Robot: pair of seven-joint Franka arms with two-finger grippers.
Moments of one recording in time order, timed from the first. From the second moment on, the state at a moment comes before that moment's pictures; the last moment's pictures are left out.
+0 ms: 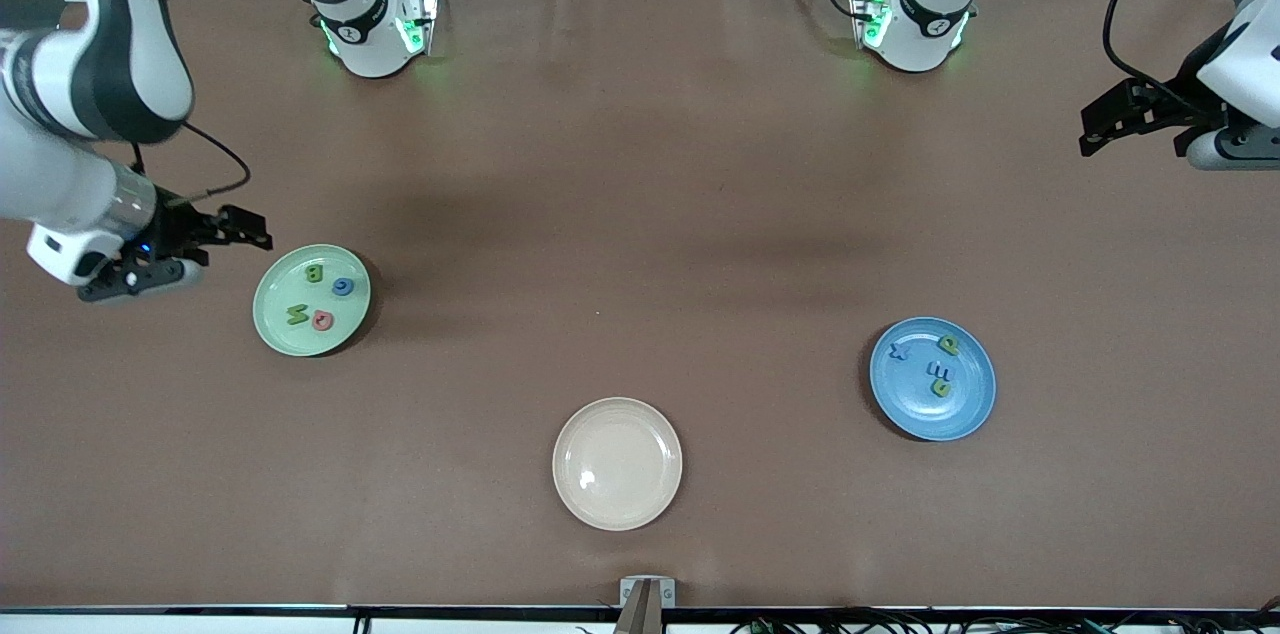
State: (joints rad) left arm 0.11 -0.05 -0.19 -1.58 0.02 1.49 -0.04; right arm -0.01 0.02 -0.06 -1.97 0.10 1.89 -0.29
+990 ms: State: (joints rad) left arm 0.12 -0.06 -0.21 -1.58 0.02 1.49 -0.04; right arm -0.01 -0.03 -0.06 -1.46 0.02 1.51 -0.15
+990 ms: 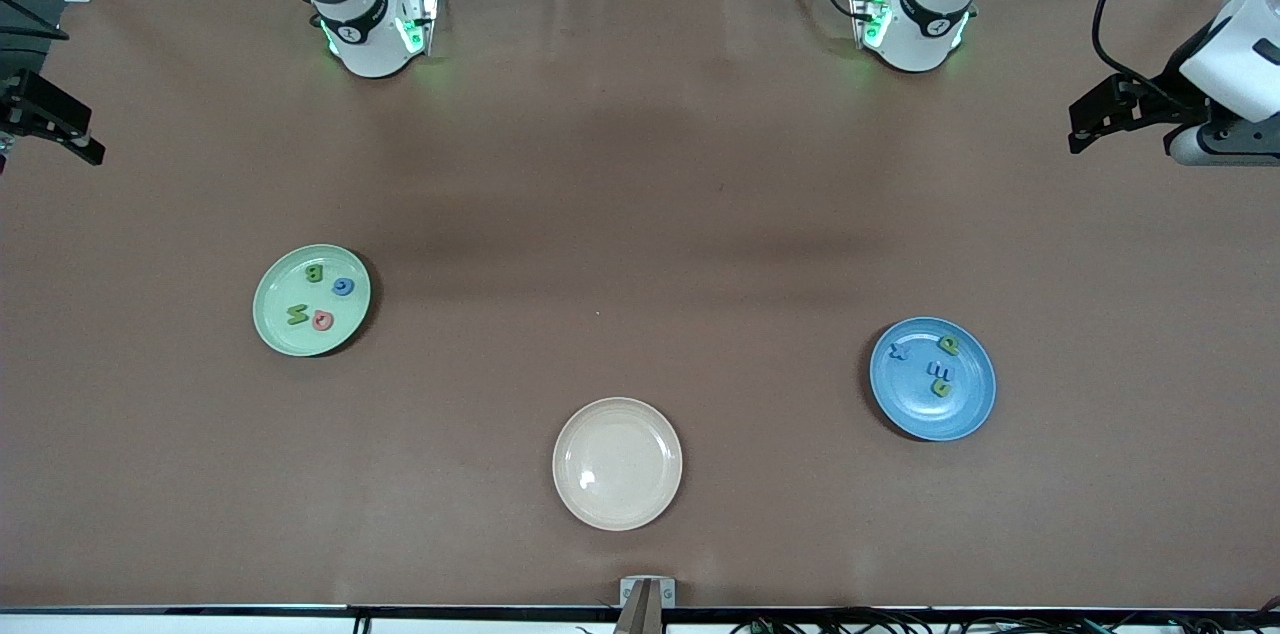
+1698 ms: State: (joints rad) left arm 0.13 -0.06 -0.21 -1.54 0.02 1.49 -0.04; right arm -0.01 -0.01 -0.06 -1.43 0.02 1.52 0.05
